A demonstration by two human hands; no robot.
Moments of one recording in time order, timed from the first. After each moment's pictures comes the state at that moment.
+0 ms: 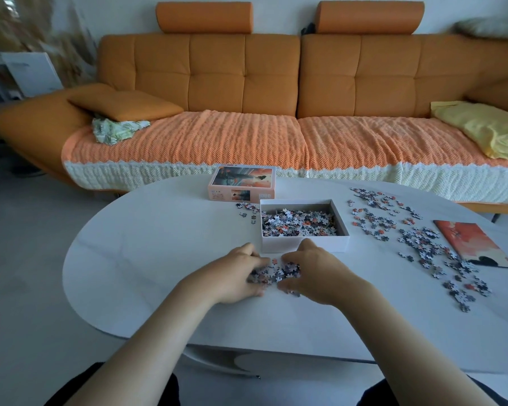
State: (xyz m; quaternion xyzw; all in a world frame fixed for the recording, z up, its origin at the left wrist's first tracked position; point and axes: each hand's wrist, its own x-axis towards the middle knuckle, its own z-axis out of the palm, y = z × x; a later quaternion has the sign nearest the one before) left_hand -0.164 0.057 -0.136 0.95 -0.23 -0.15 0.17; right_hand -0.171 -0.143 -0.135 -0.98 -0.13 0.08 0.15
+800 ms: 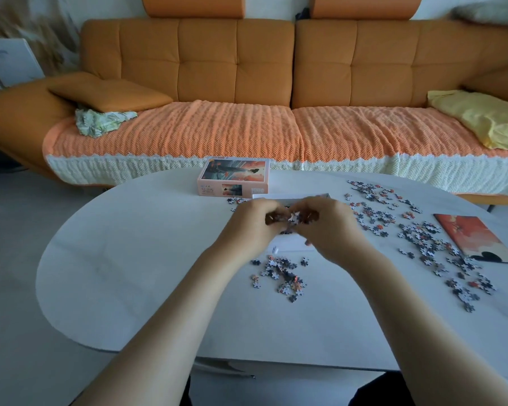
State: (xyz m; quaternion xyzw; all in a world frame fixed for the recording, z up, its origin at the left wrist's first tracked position) left_hand -0.122 0.007 -0.107 0.89 -0.19 0.06 0.42; right_hand -0.134 -0.162 -0.103 -0.91 -0.07 -0.11 0.39
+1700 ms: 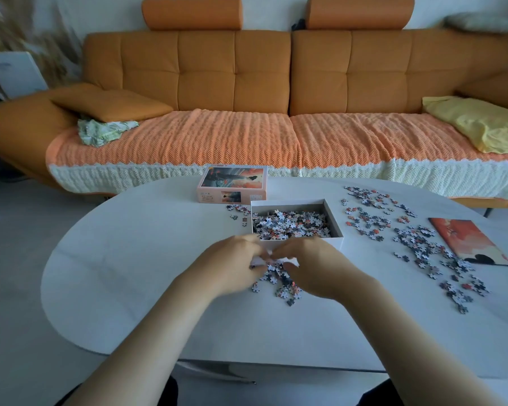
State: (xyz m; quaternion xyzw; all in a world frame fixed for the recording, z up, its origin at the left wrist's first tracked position) left_hand -0.144 0.040 -0.126 0.95 -0.25 -0.02 0.18; right_hand -0.158 -0.155 -0.129 -0.96 -0.21 0.00 0.20
